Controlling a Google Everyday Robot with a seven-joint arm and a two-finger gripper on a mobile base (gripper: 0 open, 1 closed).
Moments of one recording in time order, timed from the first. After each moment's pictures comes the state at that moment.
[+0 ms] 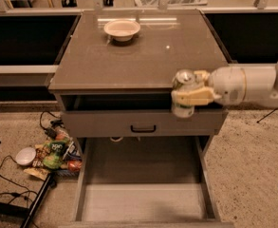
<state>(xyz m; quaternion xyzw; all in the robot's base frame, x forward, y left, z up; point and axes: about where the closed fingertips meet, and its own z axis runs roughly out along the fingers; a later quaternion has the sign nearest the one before) 0.537 -0.115 0.871 -0.47 0.61 0.43 0.46</state>
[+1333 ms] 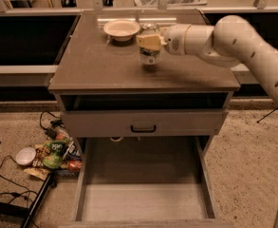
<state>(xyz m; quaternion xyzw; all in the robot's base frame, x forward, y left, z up) 0.745 -0.038 0.914 -0.34 0.69 0.34 0.55</state>
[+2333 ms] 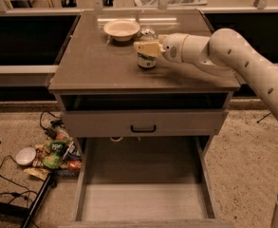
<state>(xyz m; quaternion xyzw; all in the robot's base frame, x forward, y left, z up) 0.760 -0.038 0.884 -0.31 0.70 0.35 0.55</state>
